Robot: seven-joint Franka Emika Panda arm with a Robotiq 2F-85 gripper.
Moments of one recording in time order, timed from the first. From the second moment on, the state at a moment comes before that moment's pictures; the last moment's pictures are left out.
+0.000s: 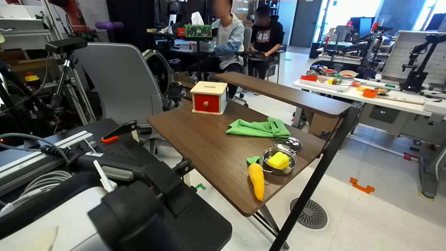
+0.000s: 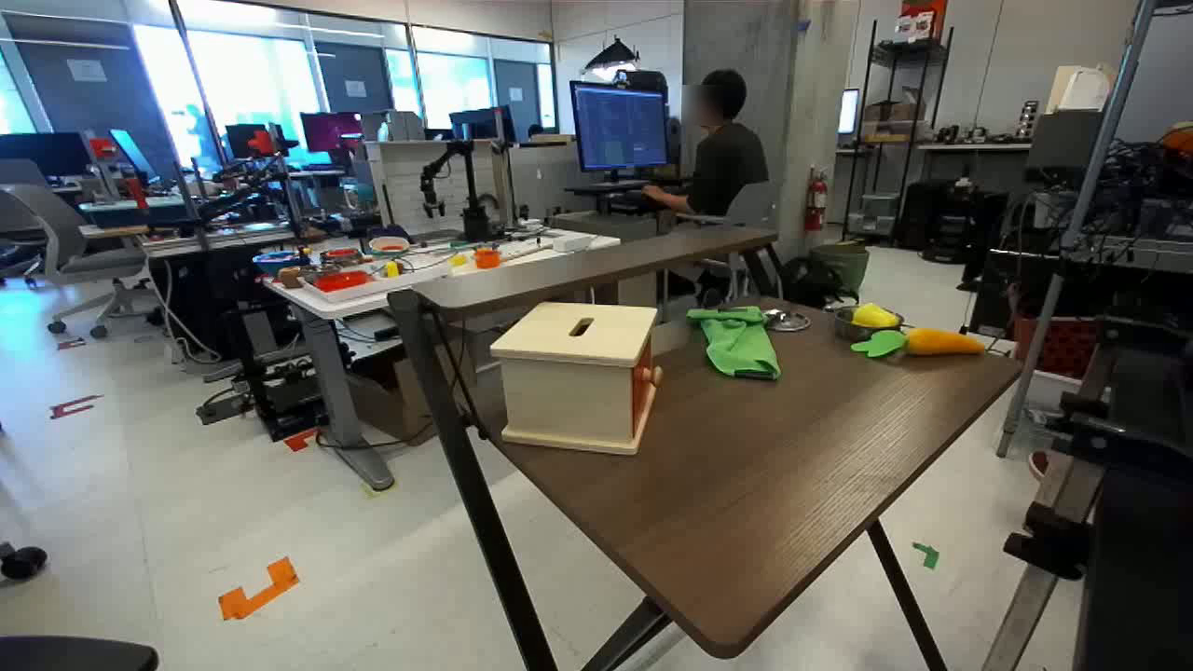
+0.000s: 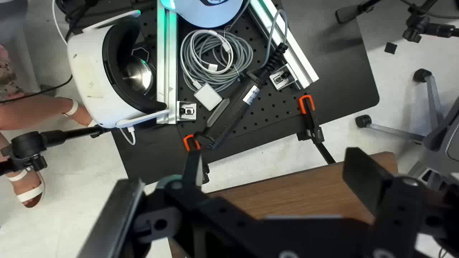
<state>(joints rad) -0.12 -0.70 -0.08 -2.39 0.02 1.44 0.09</state>
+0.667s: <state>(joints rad) -0.09 -0.45 -0.01 -2.44 0.02 1.77 0.10</state>
